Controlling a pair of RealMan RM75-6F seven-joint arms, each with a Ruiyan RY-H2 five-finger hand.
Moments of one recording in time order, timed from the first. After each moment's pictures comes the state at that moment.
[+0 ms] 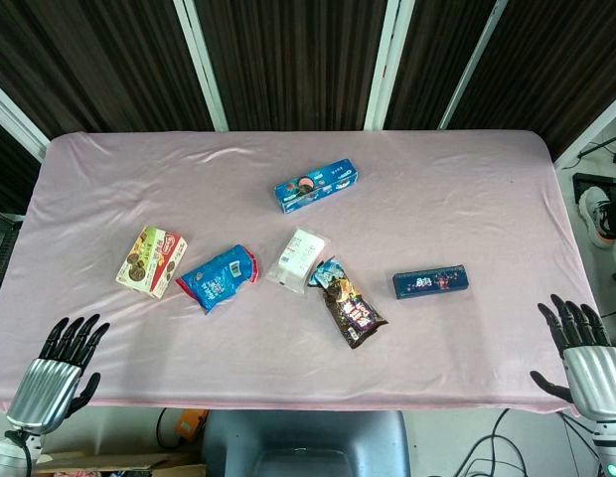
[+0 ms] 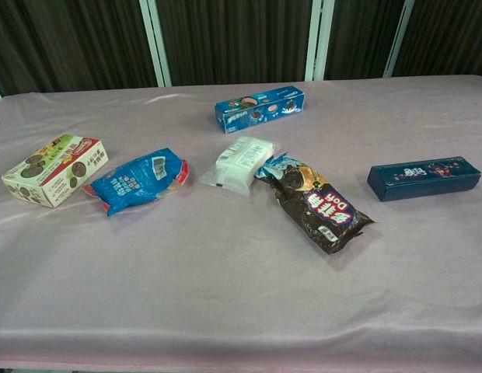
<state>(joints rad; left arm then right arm) -0.09 -1.15 0.07 -1.59 1.72 1.51 0.21 0.03 -1.13 -0.04 -1.49 -1.57 1.57 -0.08</state>
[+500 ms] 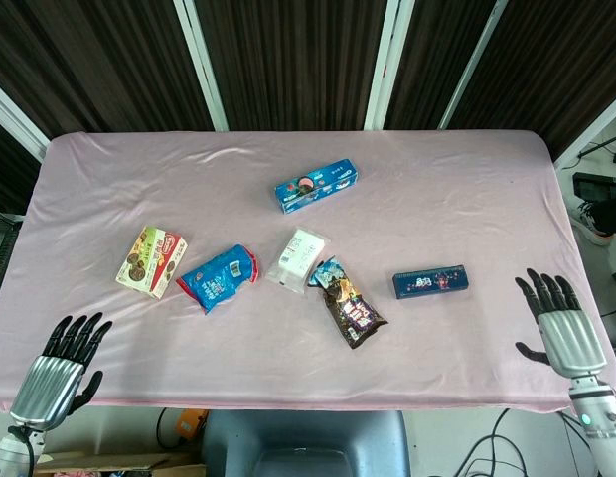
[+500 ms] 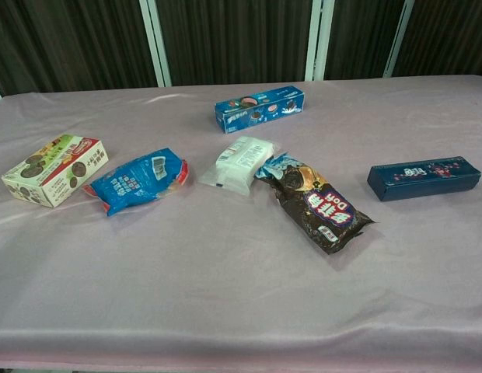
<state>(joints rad) -0.10 -1.16 0.07 -1.59 1.70 1.48 0.20 0.19 -1.22 0.05 -1.32 -1.50 1.33 -0.07</state>
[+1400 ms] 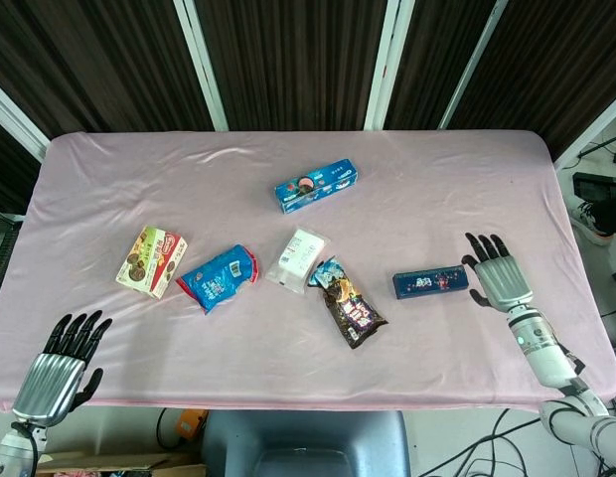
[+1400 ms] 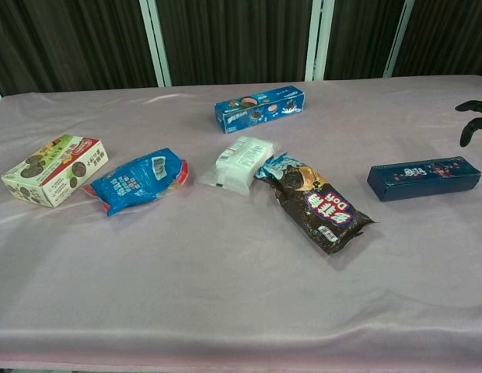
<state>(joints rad) -0.11 -1.16 0.06 -1.60 1.67 1.46 0.22 0.49 -1.46 0.10 -0.95 -1.44 0.97 -0.05</state>
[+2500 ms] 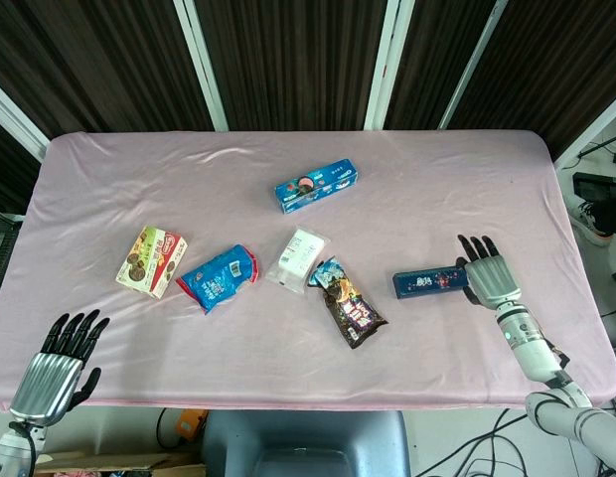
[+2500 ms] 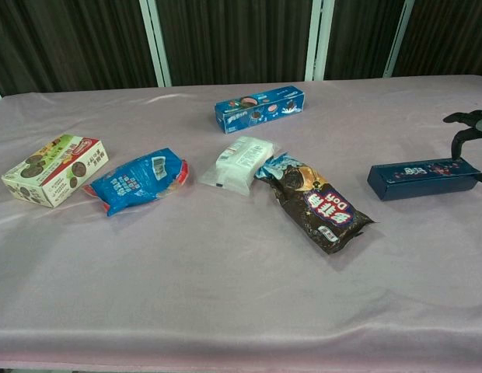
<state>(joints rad) -0.11 -1.16 0.06 -1.60 1.67 1.46 0.22 0.53 -1.50 0.09 -0.92 -1.37 0.91 -0.13</state>
